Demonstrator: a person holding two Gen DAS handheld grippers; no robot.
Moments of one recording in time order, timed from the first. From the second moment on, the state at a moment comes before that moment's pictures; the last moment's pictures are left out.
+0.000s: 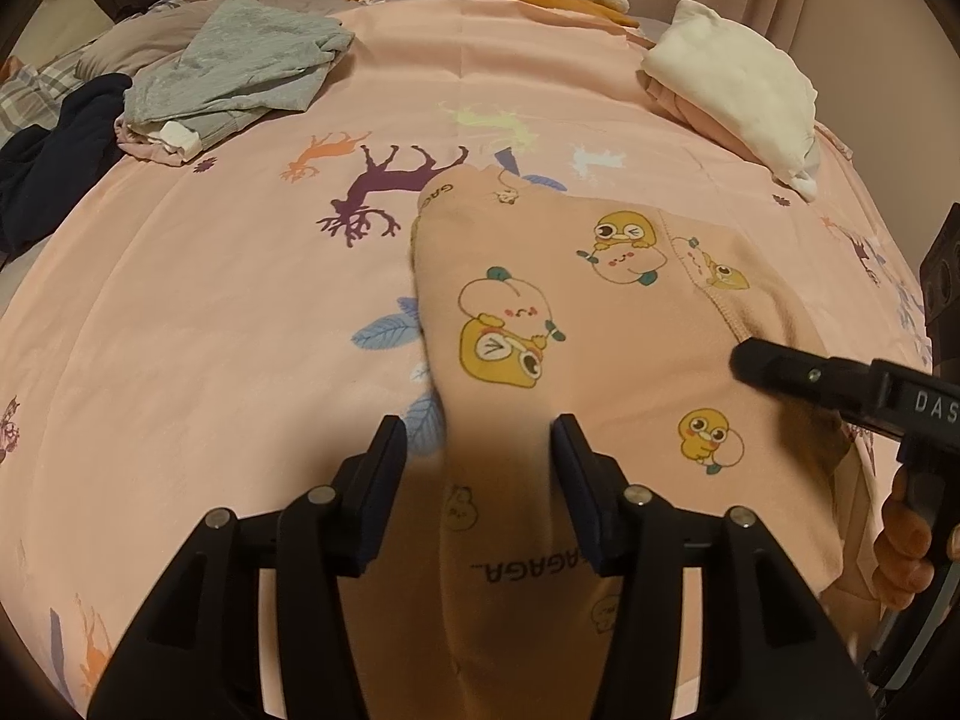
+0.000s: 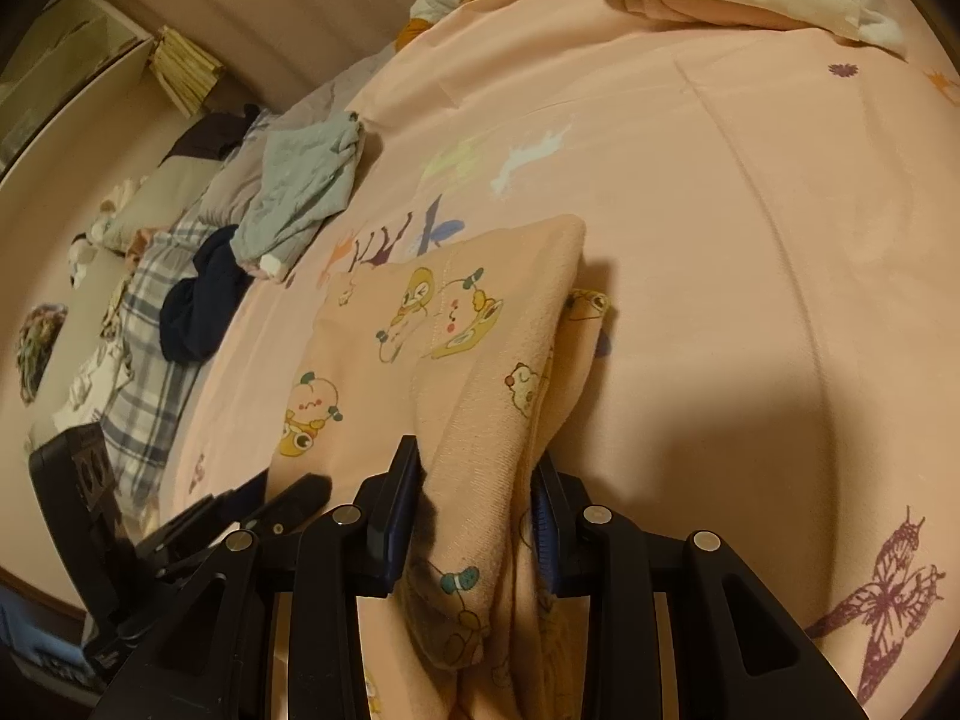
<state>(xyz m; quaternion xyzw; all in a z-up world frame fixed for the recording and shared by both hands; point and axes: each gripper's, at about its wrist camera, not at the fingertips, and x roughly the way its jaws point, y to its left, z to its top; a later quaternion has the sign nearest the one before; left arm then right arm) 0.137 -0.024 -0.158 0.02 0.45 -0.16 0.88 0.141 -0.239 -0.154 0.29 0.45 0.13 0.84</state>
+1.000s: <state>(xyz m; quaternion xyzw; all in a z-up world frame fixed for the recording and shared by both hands) 0.097 -0.003 -0.136 0.02 0.44 -0.15 0.89 0.148 -0.223 -0.102 0.20 0.38 0.13 0.89</state>
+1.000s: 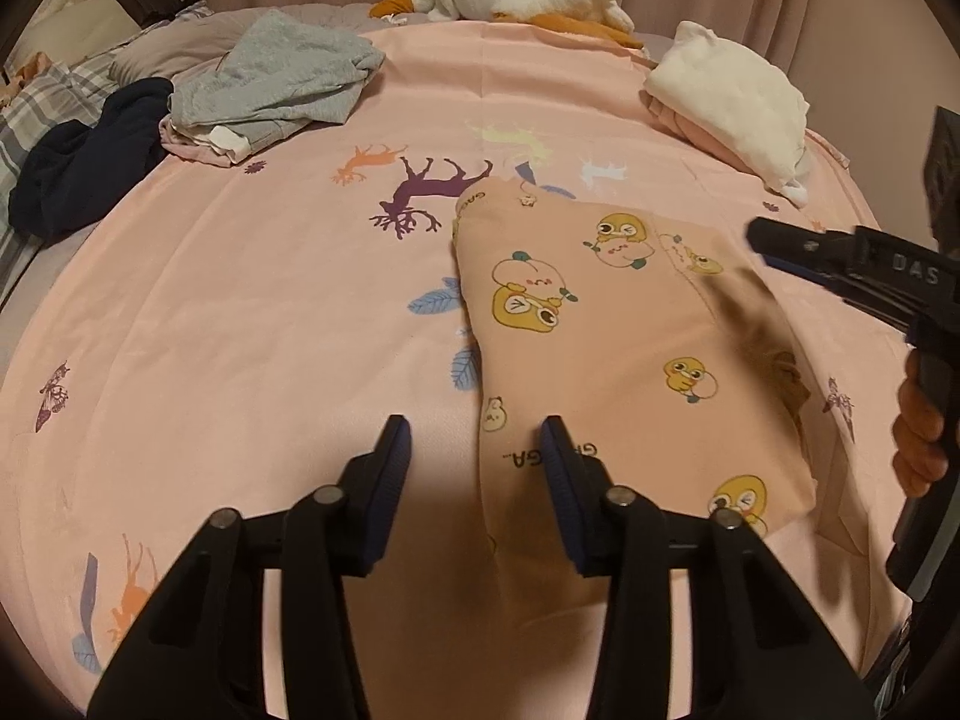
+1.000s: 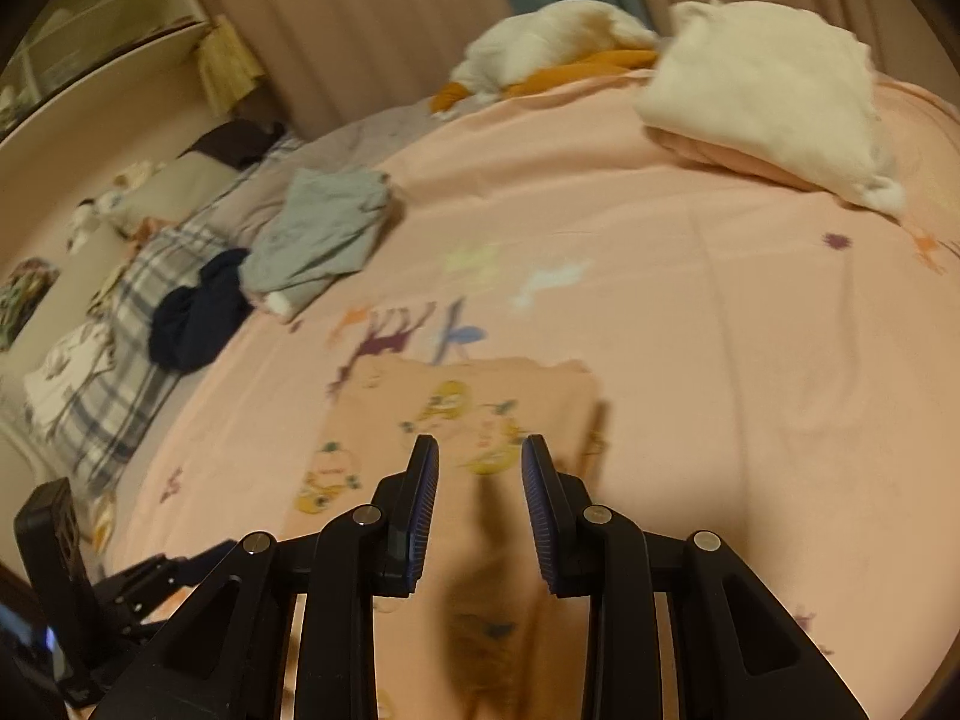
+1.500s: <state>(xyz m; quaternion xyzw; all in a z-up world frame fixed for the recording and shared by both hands) 0.094 -0.011 -0.154 0.04 0.46 -0.15 0.87 0.150 -0.213 -0.125 0.20 0.43 0.13 0.87</state>
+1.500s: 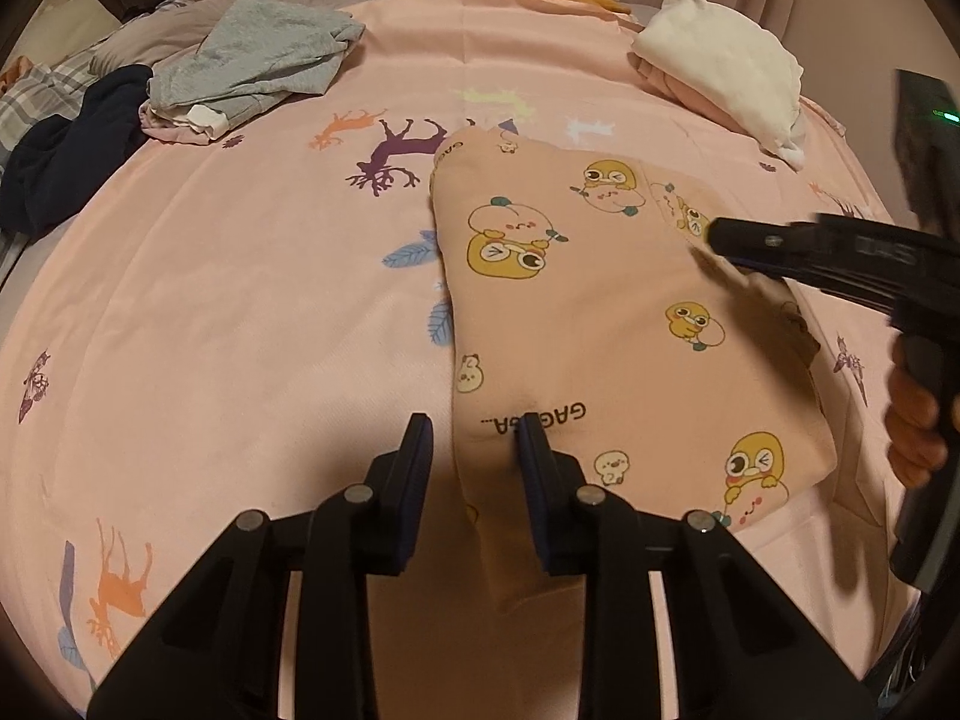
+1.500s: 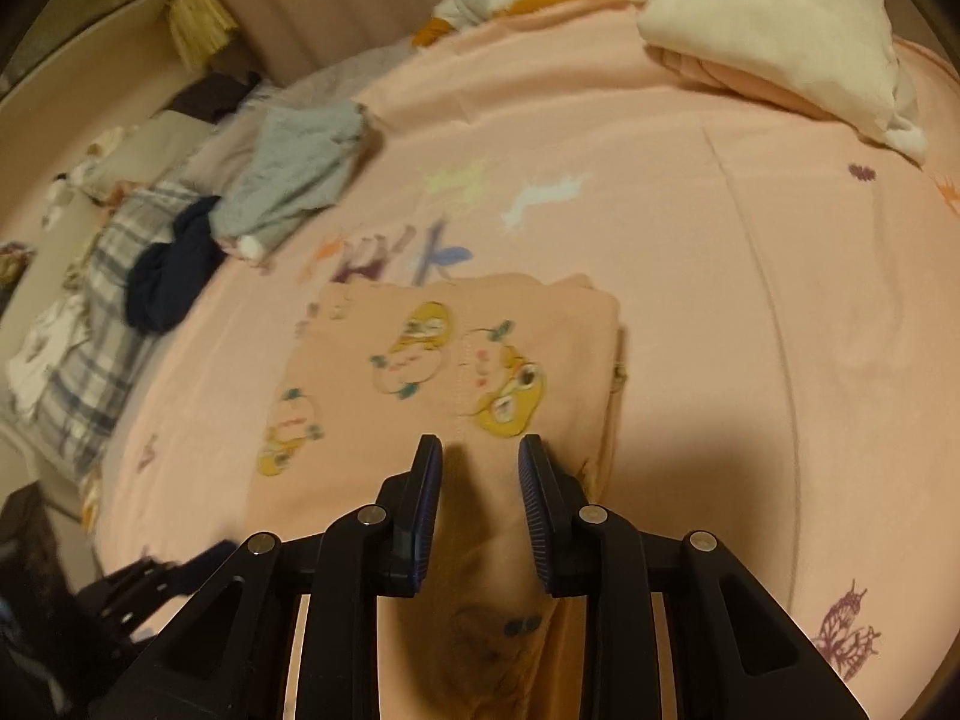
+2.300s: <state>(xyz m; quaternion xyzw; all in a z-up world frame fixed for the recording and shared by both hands) 0.074 -0.007 -0.147 0.04 0.46 -0.13 0.88 0.066 -0.196 -0.133 0.11 0.48 0.14 0.86</state>
